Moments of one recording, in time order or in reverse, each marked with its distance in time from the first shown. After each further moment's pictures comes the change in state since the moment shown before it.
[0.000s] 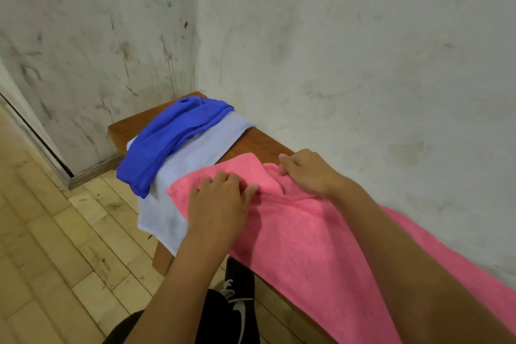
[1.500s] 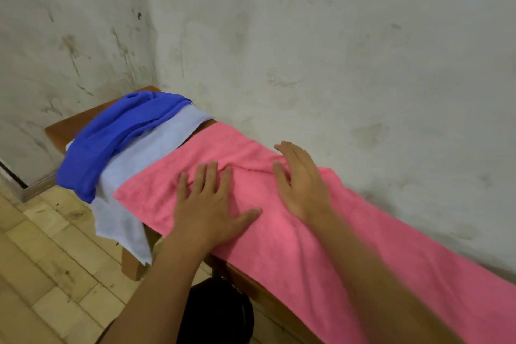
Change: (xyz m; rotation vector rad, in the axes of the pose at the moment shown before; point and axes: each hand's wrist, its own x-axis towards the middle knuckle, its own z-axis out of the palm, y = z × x) left_hand 0.004 0.033 0.038 0.282 -0.247 0.150; right_hand -0.049 0.071 0.022 -0.022 0.510 -0.160
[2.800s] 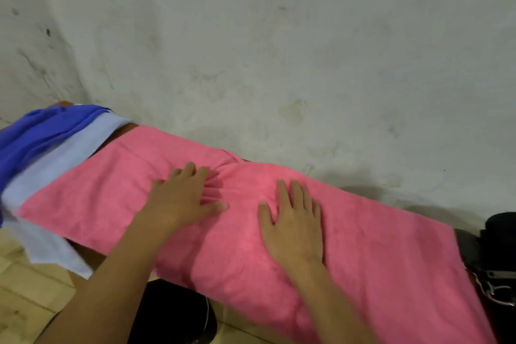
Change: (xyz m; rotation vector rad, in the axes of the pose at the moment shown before) left_hand -0.001 0.091 -0.015 0.030 -0.028 0.252; right_hand -0.146 0.043 -0.067 -0.299 -0.041 0.504
